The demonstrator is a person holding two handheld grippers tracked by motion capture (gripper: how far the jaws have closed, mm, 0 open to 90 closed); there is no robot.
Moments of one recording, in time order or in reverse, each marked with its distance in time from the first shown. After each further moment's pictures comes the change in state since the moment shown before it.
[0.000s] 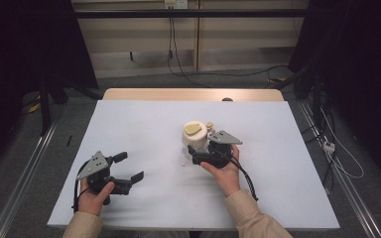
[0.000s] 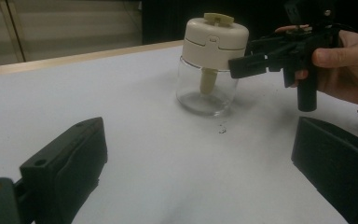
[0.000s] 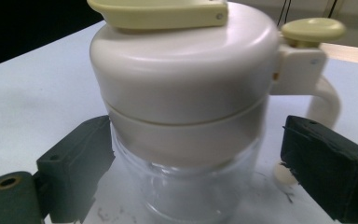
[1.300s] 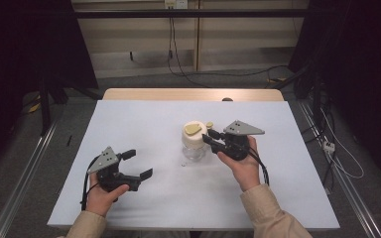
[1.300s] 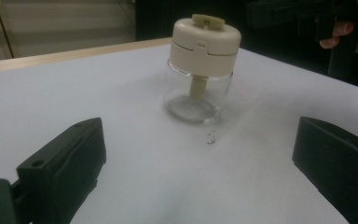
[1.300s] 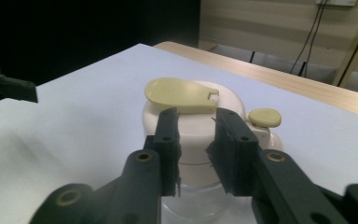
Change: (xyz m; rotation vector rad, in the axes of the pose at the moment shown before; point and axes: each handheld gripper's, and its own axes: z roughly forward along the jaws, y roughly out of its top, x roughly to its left) left arm -0.012 0.012 0.023 0.039 -0.018 -0.006; right arm -0.014 0.046 -0.050 -0.037 0.123 -0.069
